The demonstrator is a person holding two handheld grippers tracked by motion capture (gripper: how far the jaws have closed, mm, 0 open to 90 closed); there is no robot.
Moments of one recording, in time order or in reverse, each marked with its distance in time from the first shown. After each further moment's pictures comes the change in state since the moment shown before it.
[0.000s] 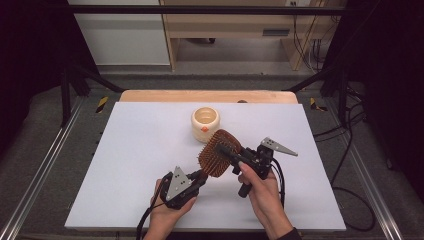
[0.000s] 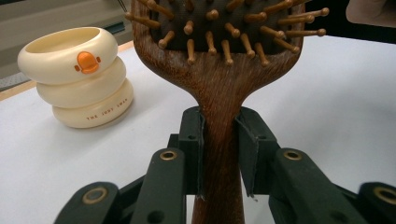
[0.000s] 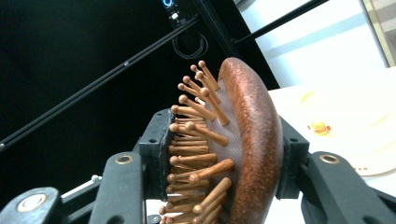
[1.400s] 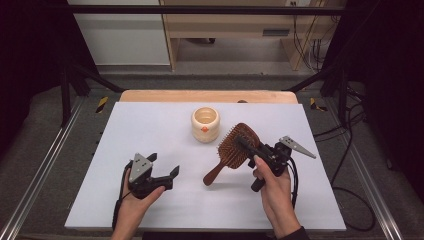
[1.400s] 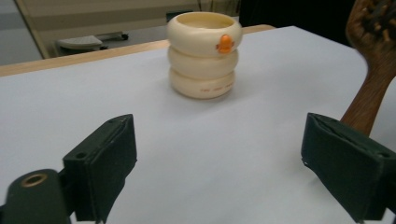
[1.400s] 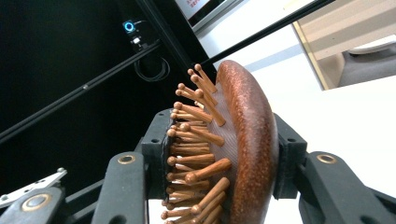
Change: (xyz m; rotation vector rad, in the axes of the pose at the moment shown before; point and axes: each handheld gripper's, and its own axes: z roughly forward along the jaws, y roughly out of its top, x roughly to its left) left arm 0.074 -0.017 -0.050 0.006 0.229 -0.223; right arm -0.018 0.017 -0.028 -0.094 -0.165 -0.013
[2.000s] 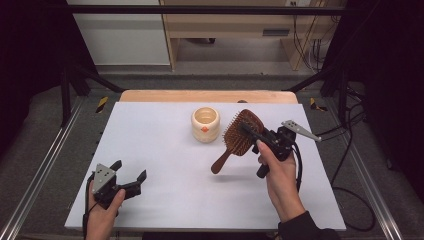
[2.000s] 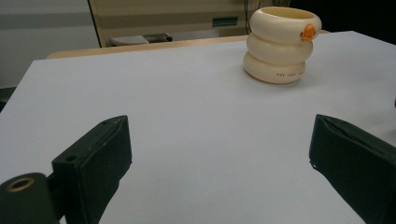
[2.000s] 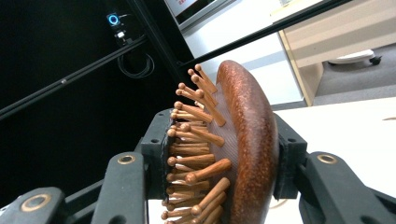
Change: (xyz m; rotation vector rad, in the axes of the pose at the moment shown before) left arm 0.052 -0.033 -0.045 -0.043 0.141 -0.055; right arm 0.002 0.040 0.013 0.028 -0.066 -0.075
